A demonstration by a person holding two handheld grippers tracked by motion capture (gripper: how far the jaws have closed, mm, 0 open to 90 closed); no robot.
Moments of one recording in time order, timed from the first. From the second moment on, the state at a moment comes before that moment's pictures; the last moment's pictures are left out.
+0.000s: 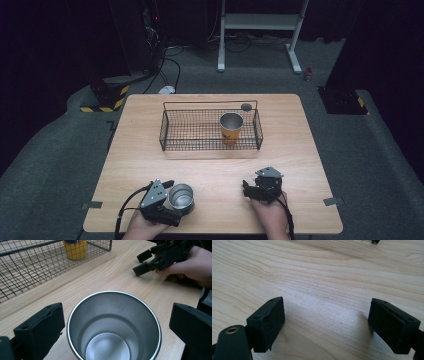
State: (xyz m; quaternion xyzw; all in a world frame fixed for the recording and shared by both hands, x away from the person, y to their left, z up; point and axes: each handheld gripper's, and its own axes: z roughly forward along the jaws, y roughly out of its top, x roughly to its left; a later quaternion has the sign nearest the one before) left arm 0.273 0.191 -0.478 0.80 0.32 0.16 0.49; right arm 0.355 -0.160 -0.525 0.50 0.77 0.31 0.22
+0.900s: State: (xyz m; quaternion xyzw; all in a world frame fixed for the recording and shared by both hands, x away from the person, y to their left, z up) left arm 0.276 0.191 -0.501 0.82 0.31 0.14 0.46; right arm 0.355 -0.160 -0.525 0.50 0.77 0.31 0.22
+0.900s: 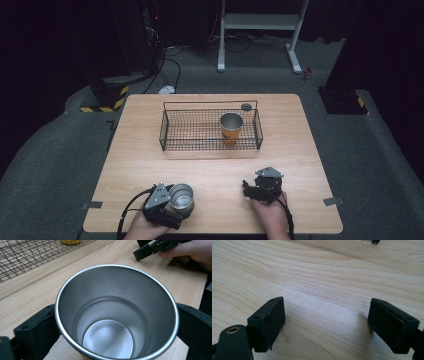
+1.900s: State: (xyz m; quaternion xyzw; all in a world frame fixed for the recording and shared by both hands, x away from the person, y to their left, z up) left arm 0.277 0.198 -0.503 0.81 0.31 0.16 0.48; right arm 0.355 -0.160 -0.525 0.50 0.77 0.32 0.22
